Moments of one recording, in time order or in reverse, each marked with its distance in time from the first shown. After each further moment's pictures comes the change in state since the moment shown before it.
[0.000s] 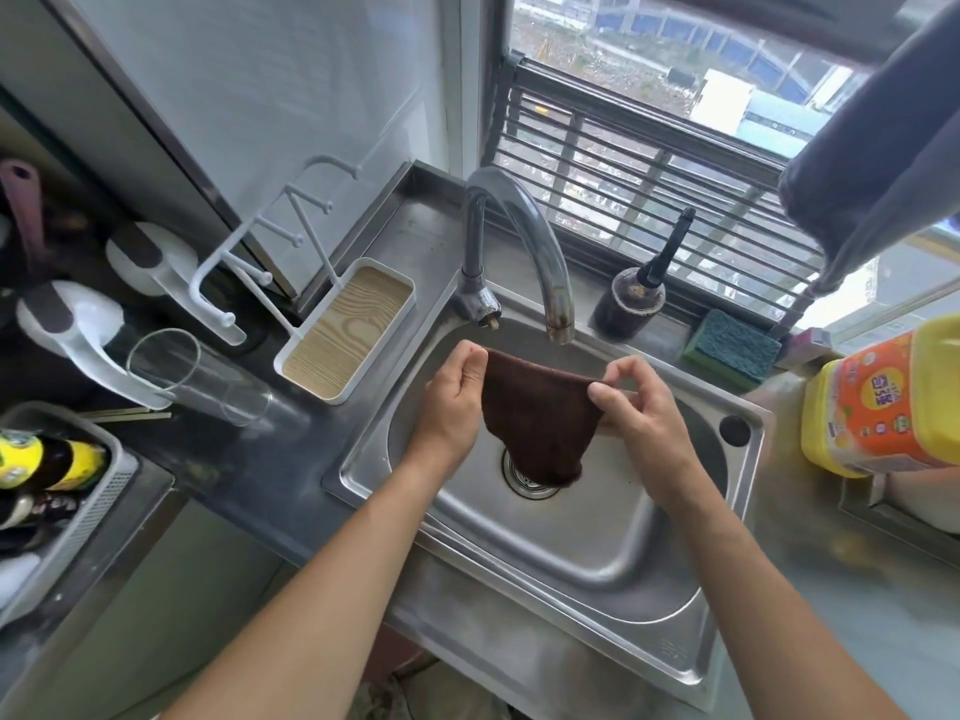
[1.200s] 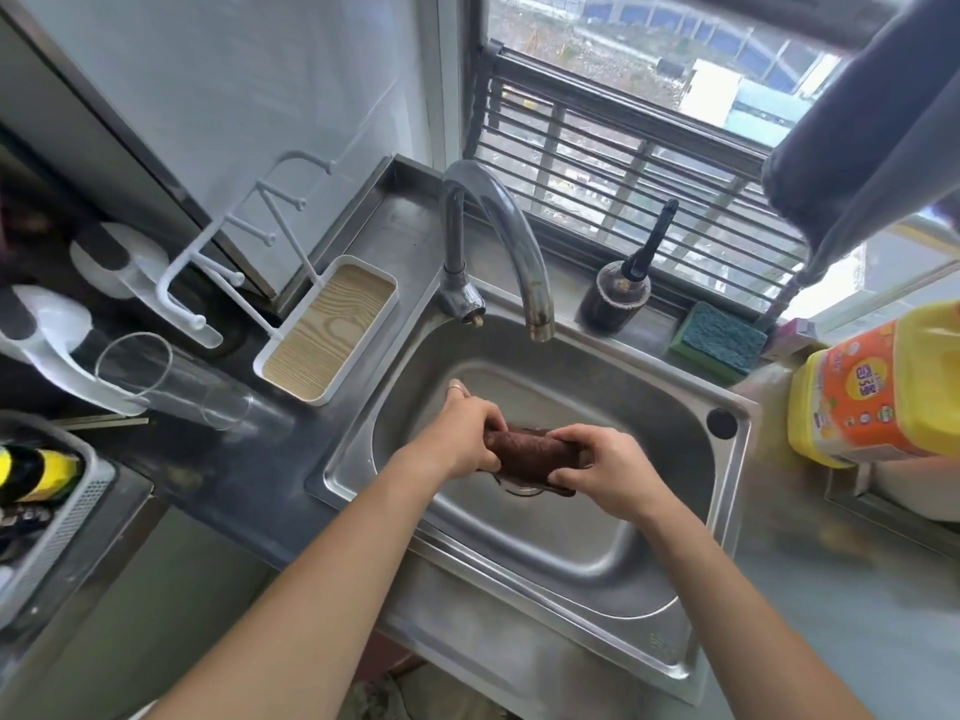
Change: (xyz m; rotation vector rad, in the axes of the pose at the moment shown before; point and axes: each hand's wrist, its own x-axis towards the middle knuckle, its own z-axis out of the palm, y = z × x) left_hand 0.008 -0.020 0.019 0.536 -0.580 -0.066; right_hand -0.003 0.063 -0.016 -0.868 -0.199 0.087
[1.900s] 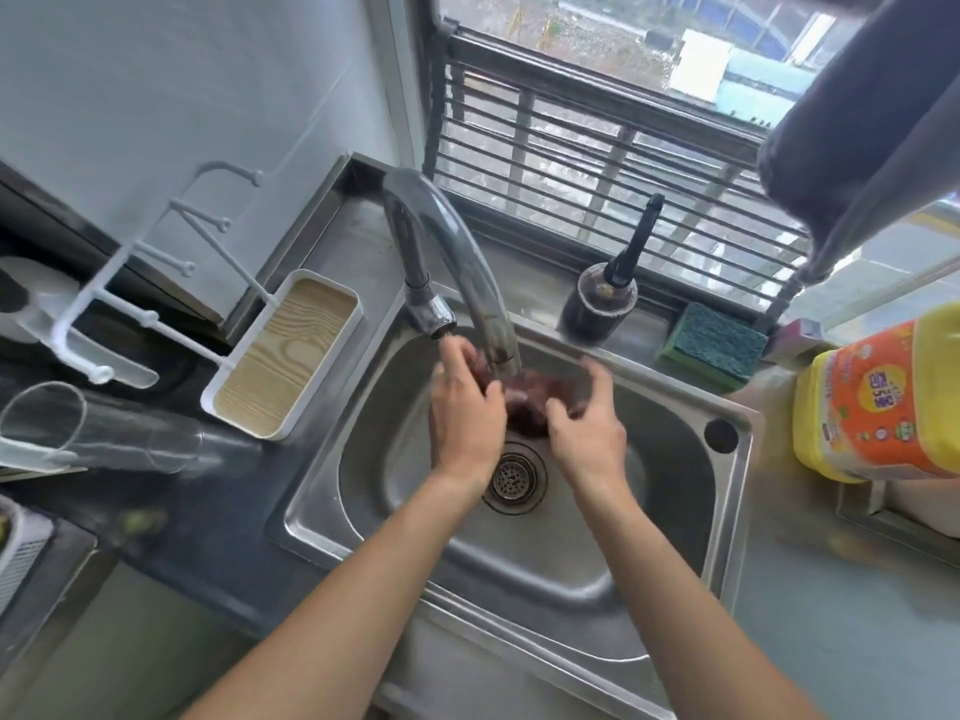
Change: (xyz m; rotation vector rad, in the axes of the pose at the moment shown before) left_hand 0.039 0.056 0.012 -0.387 0.638 -0.104; right_hand 0.046 -0.043 0.000 0.492 0.482 0.400
